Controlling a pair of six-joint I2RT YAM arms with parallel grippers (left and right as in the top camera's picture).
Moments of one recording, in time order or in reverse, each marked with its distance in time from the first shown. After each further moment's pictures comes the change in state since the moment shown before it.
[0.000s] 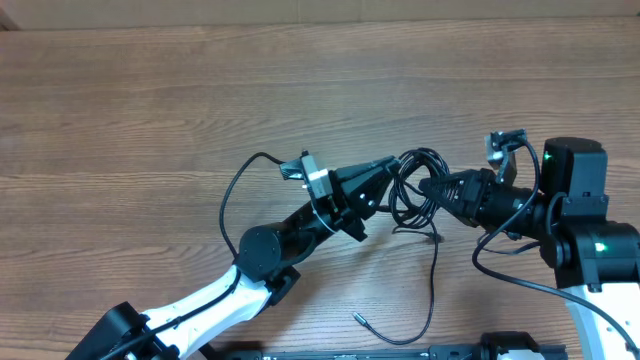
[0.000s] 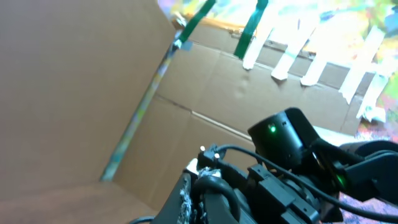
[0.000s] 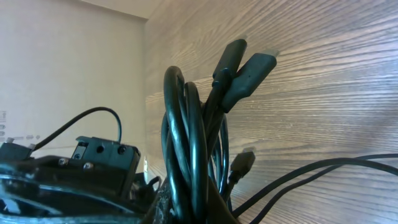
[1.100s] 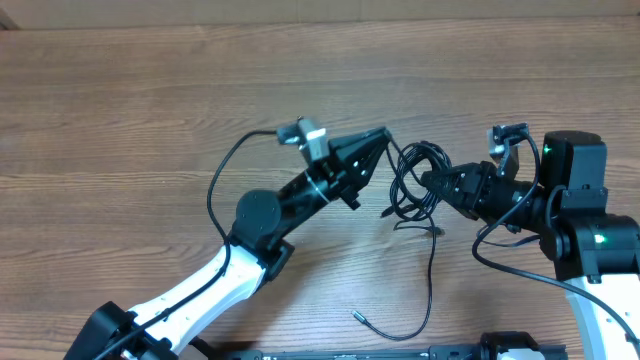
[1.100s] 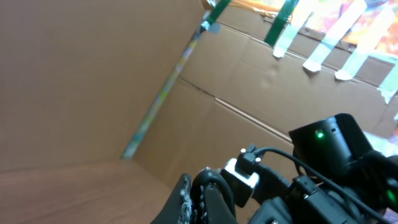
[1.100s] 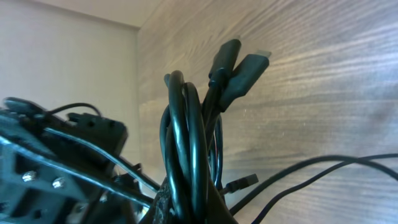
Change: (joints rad) left arm 0.127 0.008 0.118 -0.231 0.095 -0.058; right arm 0.000 0.030 0.019 0.003 0.045 0.006
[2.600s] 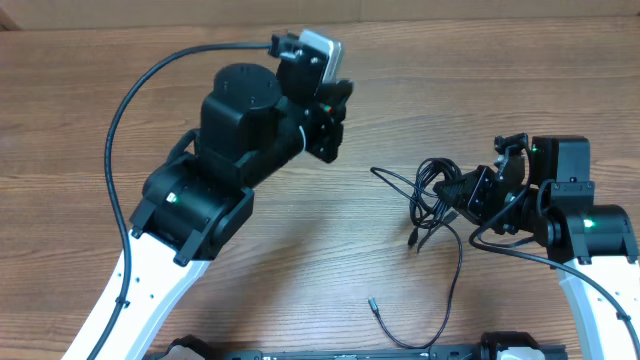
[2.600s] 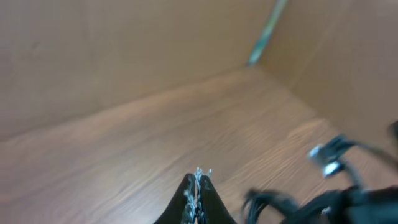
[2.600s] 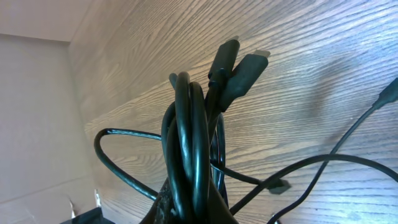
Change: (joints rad) left arm 0.077 -0.097 0.898 -1.748 -0.190 0.485; right arm -0.010 0.052 -0.037 -0.060 0.185 -0.016
